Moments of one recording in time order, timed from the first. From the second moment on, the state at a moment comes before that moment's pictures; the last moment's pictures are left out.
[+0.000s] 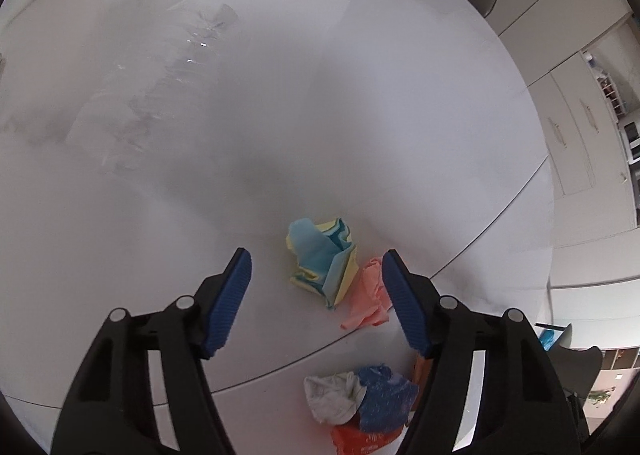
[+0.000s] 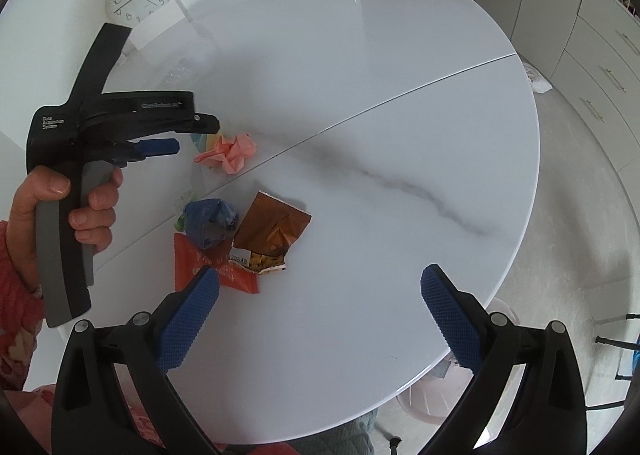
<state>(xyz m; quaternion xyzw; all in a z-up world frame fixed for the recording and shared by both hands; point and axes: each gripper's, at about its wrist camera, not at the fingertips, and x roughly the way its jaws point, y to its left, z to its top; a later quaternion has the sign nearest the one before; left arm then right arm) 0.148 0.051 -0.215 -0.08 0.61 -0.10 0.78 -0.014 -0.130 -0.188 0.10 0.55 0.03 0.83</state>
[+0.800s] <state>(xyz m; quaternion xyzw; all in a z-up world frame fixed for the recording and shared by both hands) 0.152 0.036 -0.225 -0.08 0.62 -0.11 0.78 0.032 -0.112 -0.186 0.06 0.55 0.06 0.83</state>
